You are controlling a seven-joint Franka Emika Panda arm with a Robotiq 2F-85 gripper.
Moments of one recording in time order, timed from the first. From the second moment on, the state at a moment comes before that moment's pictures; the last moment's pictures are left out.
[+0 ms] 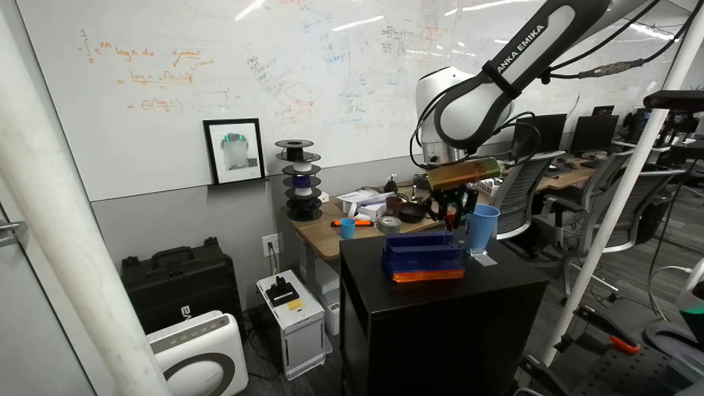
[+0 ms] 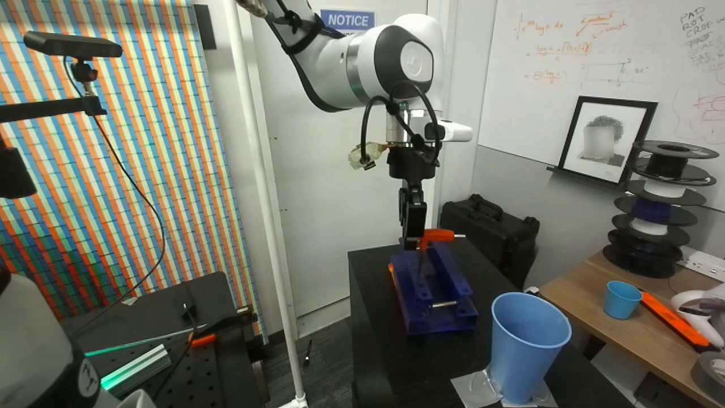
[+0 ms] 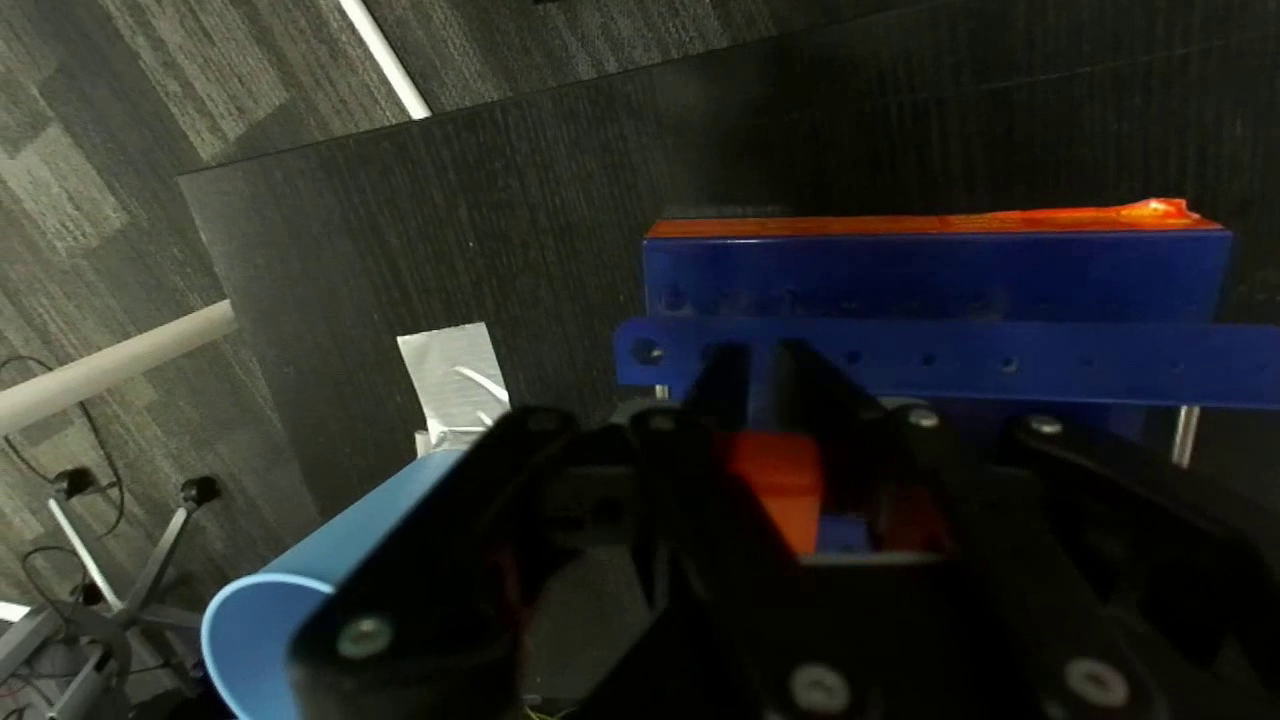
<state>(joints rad) 0.16 0.19 -0.01 -2.26 -0.28 2.27 0.83</state>
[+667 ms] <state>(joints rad) 0.15 0.19 0.01 -2.26 -0.30 2.27 0.77</state>
